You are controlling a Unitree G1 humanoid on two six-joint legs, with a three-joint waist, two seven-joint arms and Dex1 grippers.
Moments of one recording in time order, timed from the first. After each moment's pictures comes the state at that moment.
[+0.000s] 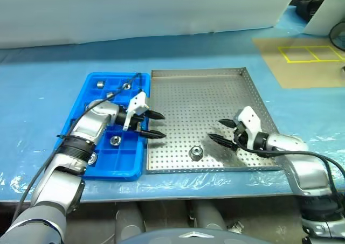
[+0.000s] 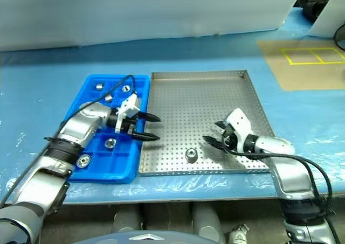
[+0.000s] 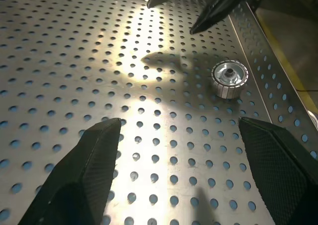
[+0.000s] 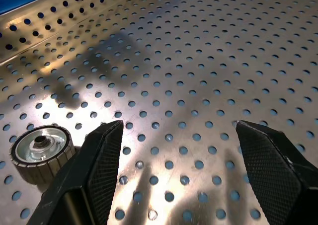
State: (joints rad) left arm -0.70 0.48 -0.26 0.42 -0.25 0.22 -1.41; right arm -0.08 -0.58 -0.12 -0.38 0.24 0.67 0.84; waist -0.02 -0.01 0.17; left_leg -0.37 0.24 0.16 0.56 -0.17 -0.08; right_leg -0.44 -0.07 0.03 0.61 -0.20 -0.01
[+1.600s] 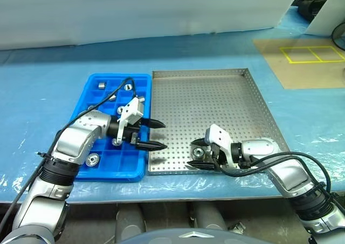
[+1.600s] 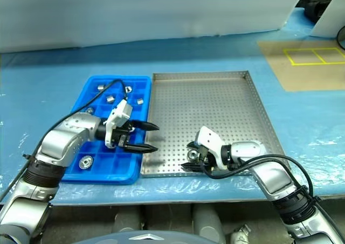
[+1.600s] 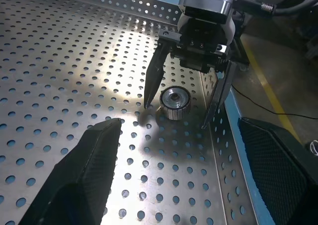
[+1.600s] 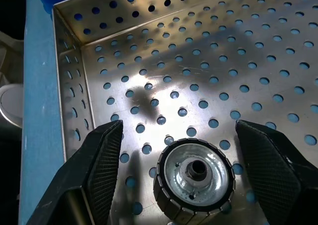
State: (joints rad) left arm -0.46 0.59 -0.16 -0.09 -0.44 0.55 -1.30; right arm -0.21 -0.69 0.31 -0.31 0.26 0.56 0.96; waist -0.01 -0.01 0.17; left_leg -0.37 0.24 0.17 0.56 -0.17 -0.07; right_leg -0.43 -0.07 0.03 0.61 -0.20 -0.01
